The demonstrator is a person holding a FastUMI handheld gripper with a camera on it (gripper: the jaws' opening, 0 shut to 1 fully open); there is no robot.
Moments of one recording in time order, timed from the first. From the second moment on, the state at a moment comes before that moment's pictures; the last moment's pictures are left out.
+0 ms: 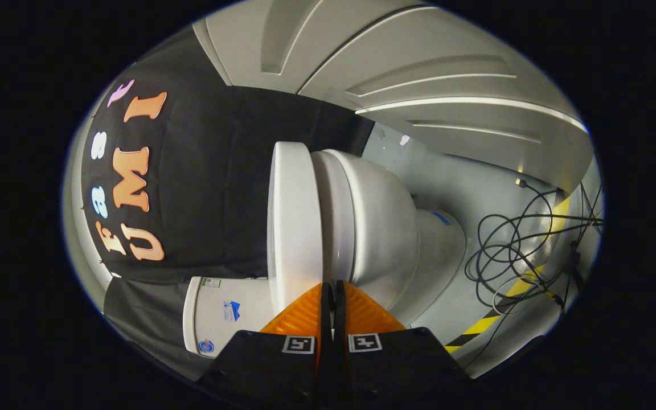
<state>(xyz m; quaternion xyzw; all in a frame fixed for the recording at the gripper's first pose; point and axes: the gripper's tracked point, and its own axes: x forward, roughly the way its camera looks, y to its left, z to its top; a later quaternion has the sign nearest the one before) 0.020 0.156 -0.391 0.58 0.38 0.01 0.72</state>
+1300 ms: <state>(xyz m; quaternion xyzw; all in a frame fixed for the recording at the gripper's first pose) 0.052 0.173 -0.315 0.40 0.32 -0.01 0.86</state>
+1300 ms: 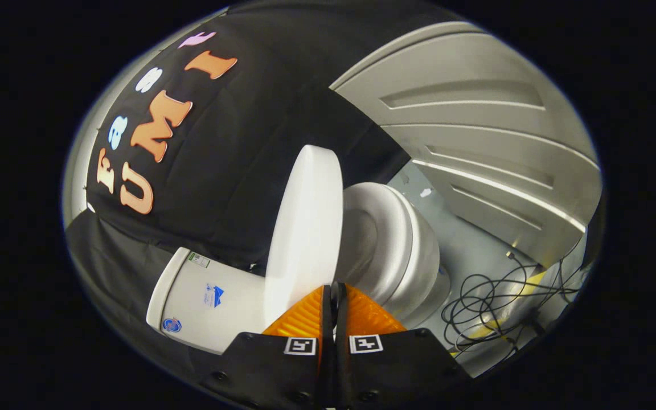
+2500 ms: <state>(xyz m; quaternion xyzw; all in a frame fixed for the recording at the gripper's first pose) 0.071 0.285 -0.165 0.00 0.23 0.01 0.97</state>
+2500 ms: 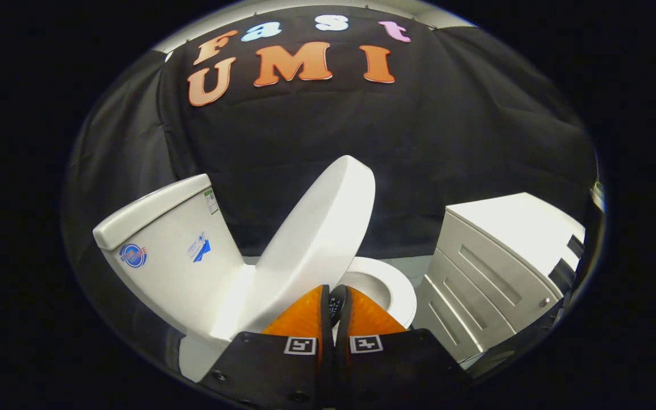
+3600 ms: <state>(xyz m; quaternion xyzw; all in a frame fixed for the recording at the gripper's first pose) 0.061 0.416 -0.110 -0.17 0.16 0.04 0.97</state>
